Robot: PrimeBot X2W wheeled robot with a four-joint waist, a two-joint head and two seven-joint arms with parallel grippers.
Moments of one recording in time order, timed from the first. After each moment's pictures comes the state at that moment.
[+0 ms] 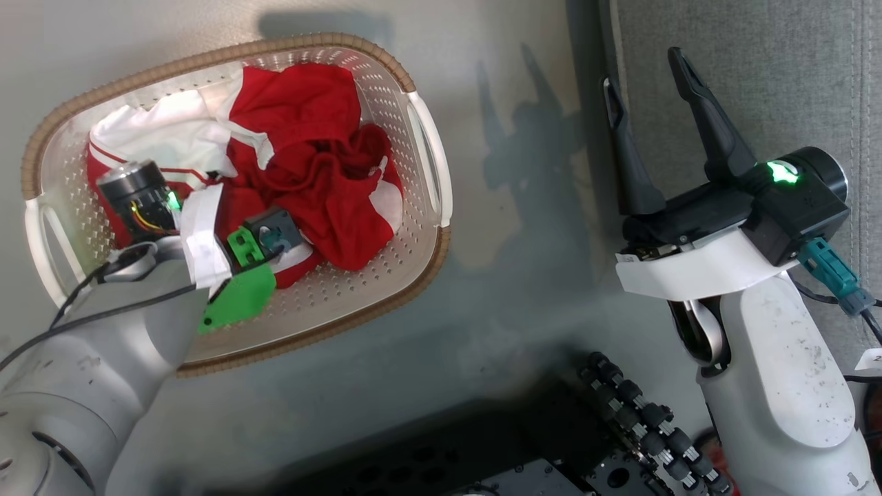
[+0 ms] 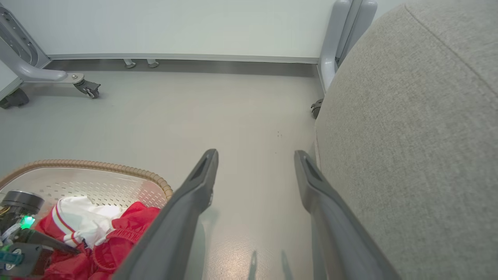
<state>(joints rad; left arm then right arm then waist) -1.06 0.30 -1.28 1.18 -0.12 -0.13 0.02 -0.47 -0.05 0.16 -0.02 0.13 0.13 -0.26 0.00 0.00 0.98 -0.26</state>
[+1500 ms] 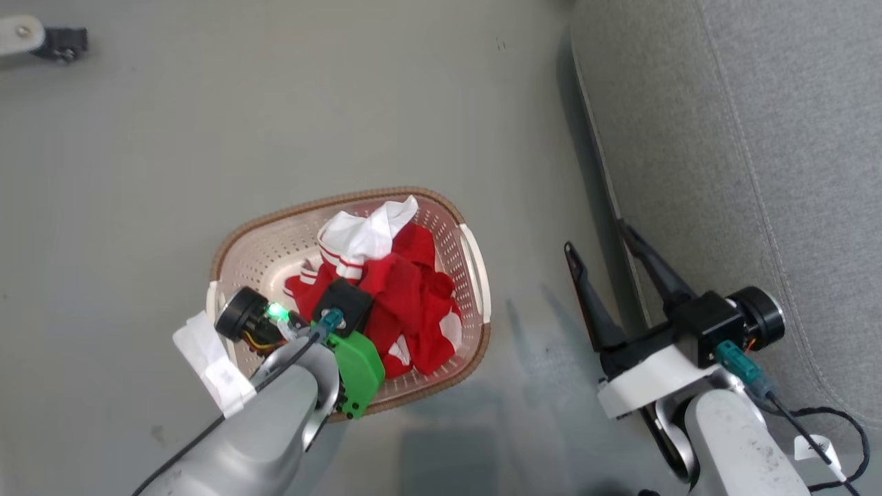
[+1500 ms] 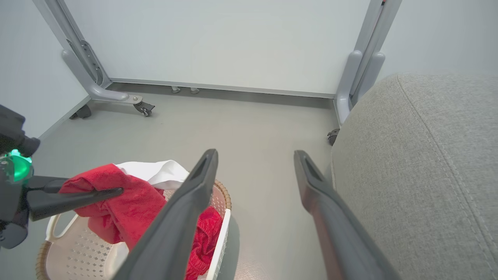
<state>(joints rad) -0.72 0.16 -1.00 0.94 -0.48 0.01 -0.26 -0.24 -0.05 0.20 0.13 0.04 0.13 -0.26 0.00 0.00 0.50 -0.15</state>
